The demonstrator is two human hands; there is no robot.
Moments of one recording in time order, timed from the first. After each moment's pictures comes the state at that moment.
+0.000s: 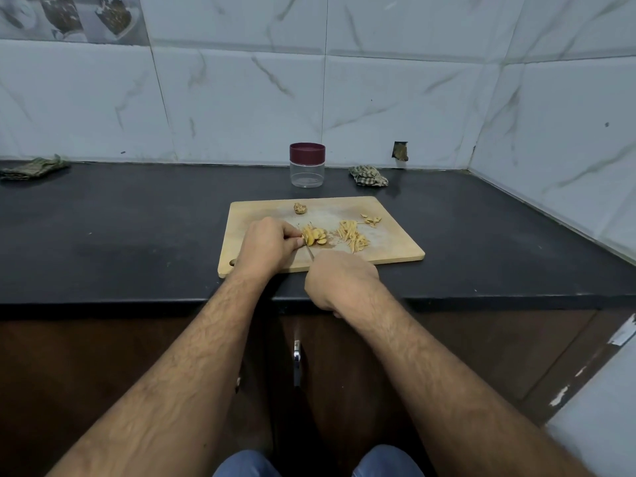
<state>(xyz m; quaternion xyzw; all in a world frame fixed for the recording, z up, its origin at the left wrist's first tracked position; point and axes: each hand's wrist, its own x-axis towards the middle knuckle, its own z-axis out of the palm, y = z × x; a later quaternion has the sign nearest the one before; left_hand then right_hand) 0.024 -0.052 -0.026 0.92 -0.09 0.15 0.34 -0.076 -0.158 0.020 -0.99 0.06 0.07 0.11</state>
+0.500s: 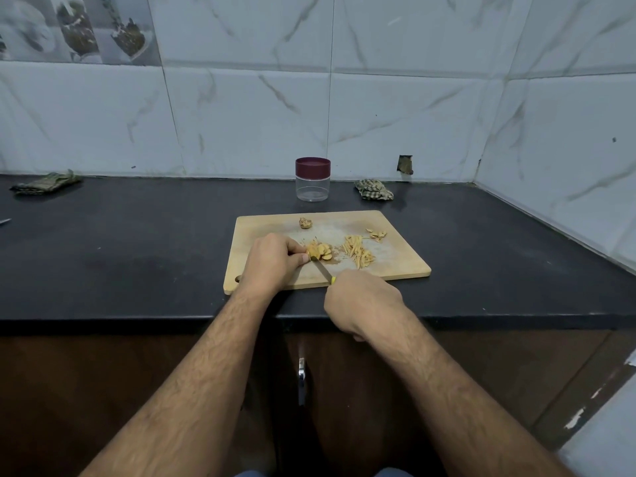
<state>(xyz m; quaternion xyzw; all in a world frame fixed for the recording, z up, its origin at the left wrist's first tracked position) 0.025 -0.051 -0.027 0.92 -0.08 0.15 0.37 -0.086 -0.175 0.023 -0.99 0.07 0.07 0.12</state>
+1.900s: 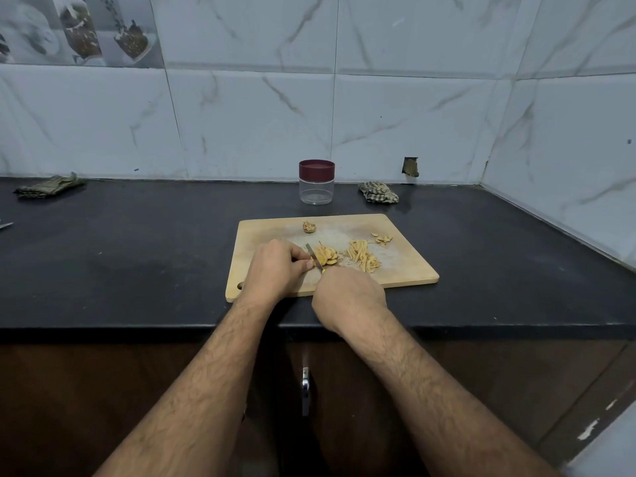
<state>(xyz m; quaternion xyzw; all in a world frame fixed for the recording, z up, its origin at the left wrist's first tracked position) 0.024 -0.051 -0.027 0.92 -0.08 0.13 0.37 -0.065 -0.157 0.017 -0.99 0.05 0.02 0.11</state>
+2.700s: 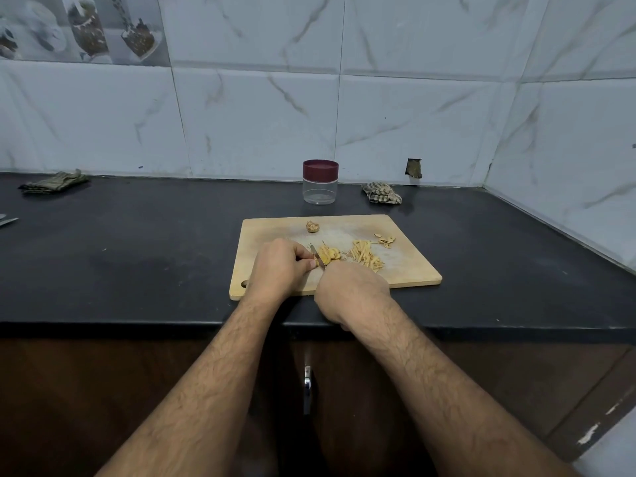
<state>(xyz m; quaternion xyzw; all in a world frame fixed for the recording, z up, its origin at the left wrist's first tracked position) 0.023 -0.052 -0.027 0.92 -0.07 0.14 0.37 -0.058 -0.155 0.026 -0.99 0.06 0.06 0.11</state>
